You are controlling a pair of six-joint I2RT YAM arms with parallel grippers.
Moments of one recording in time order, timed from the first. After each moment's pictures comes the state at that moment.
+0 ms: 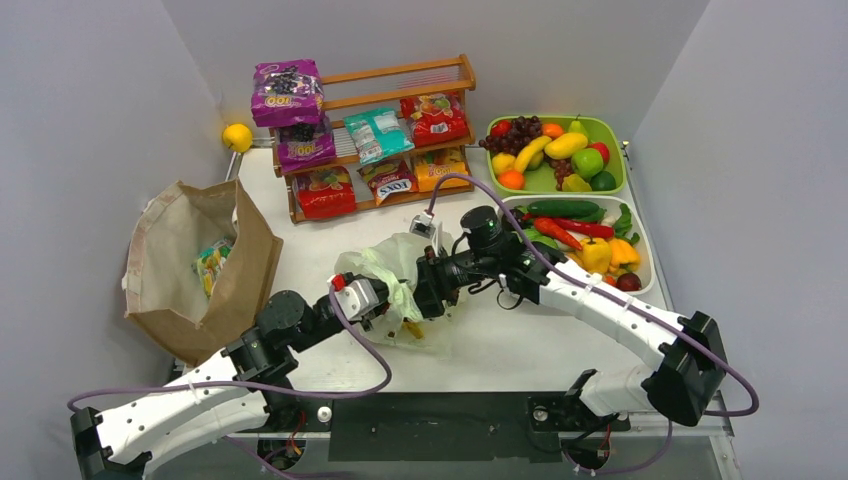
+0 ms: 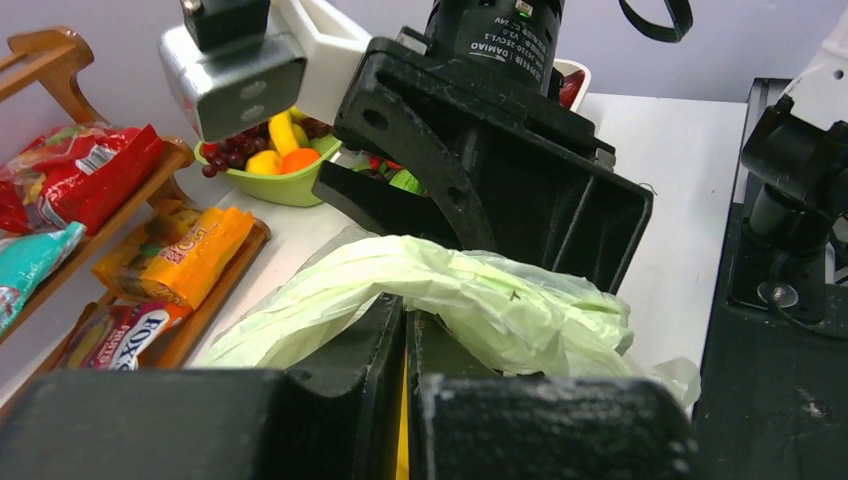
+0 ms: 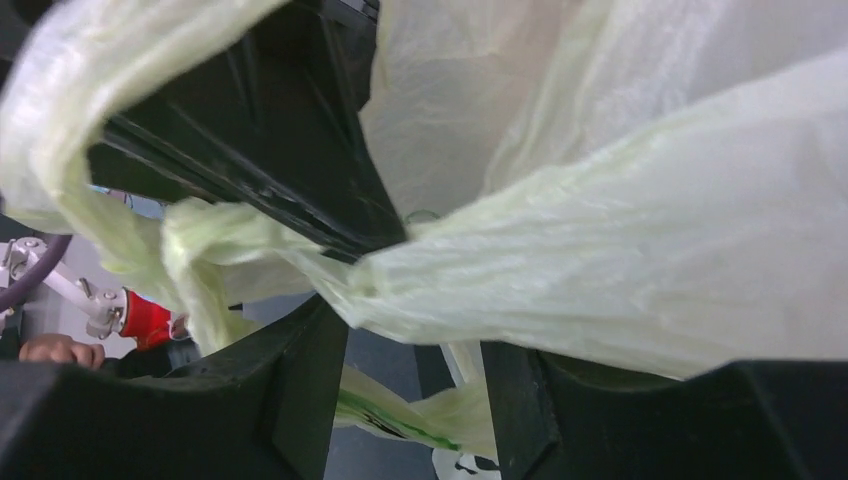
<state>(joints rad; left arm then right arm) -0.99 0.61 0.53 0.17 0.08 0.19 0.81 1.32 1.08 -0.35 -0.83 0.36</state>
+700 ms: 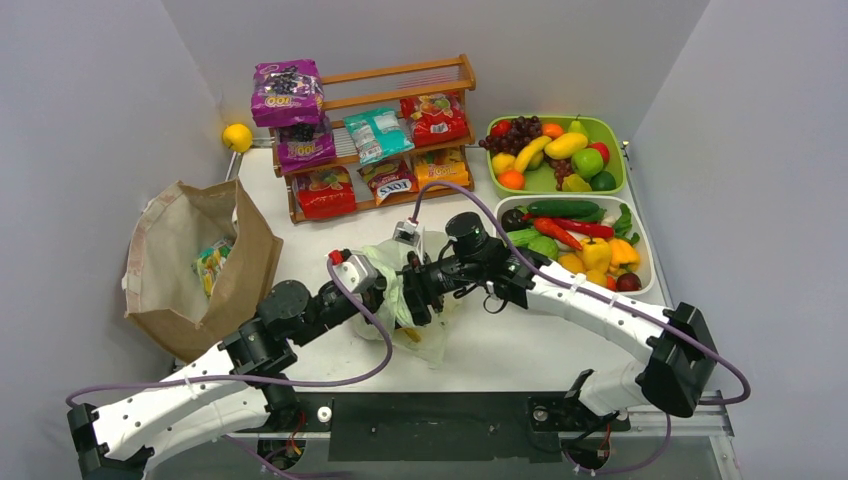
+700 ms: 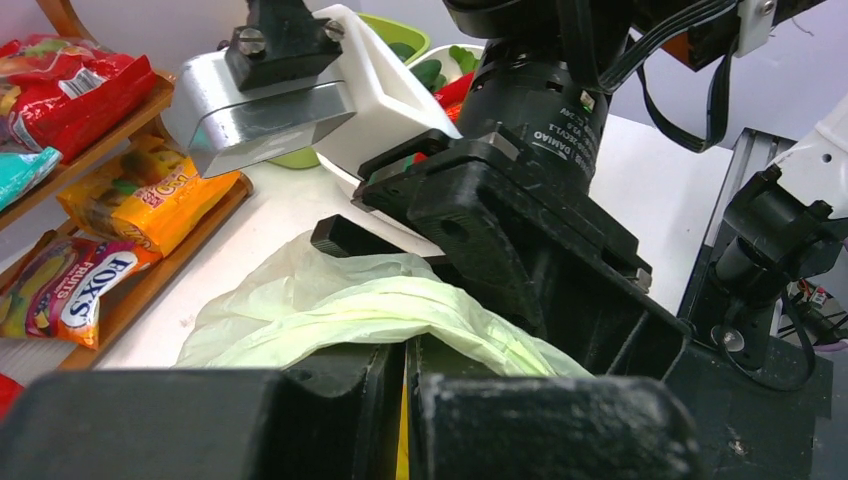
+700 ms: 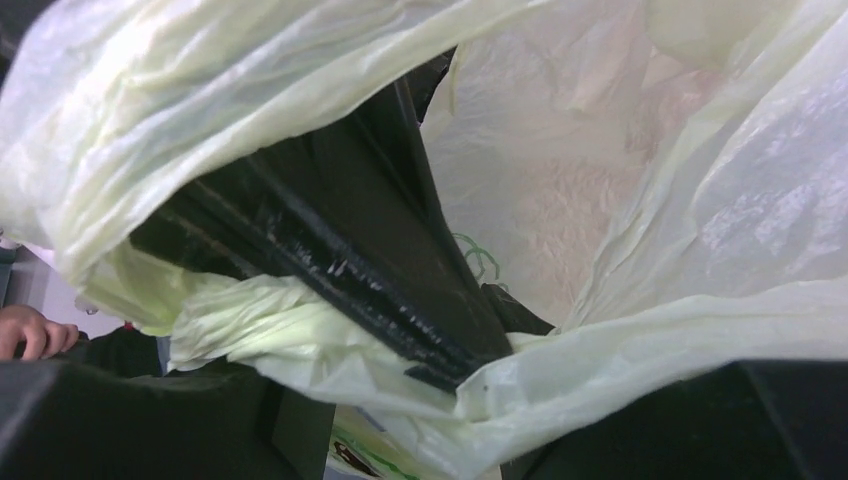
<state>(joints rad) -0.99 0.66 0.63 0.06 -0.02 0.01 0.90 1.38 1.08 -0.19 -0.84 0.39</state>
